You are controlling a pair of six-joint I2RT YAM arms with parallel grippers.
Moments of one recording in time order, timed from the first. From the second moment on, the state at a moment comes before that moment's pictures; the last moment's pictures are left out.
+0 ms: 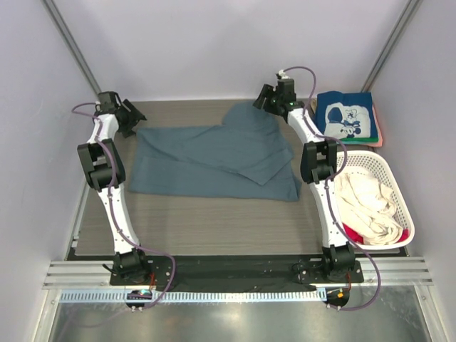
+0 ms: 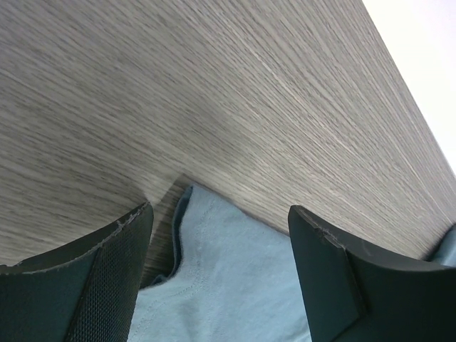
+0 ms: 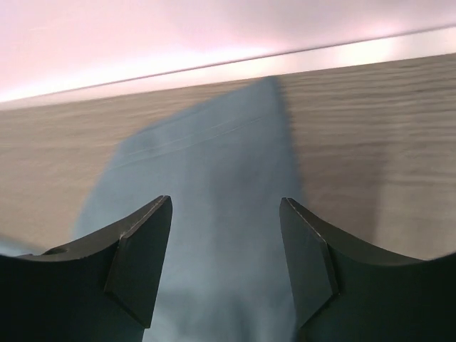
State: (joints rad) left arm 0.25 2.46 2.10 -0.48 0.22 -0.61; right arm 0.18 2.73 2.54 -0.32 -0.21 0.46
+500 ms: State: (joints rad) left arm 0.26 2.47 2.11 -0.46 0.26 -0.64; right arm 0.15 2.94 2.68 -0.03 -0.03 0.61
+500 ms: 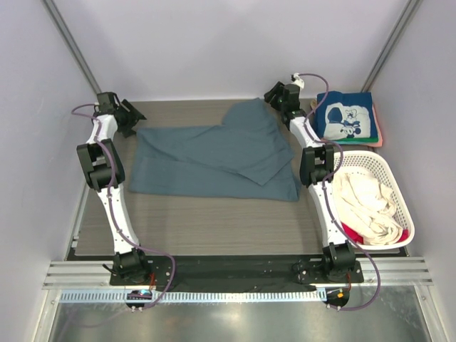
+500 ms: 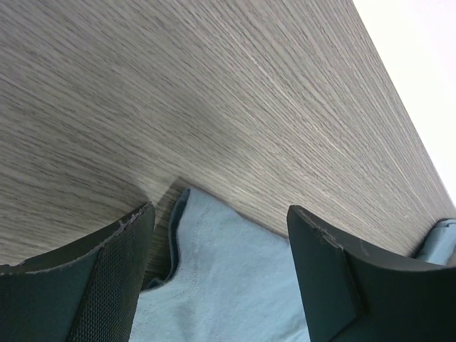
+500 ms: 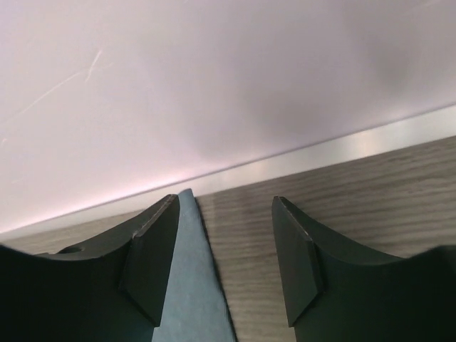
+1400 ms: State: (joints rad) left arm 0.25 2.43 2.03 -0.46 0.26 -0.63; right arm 0.21 2.97 2.68 -0.05 -0.12 0.67
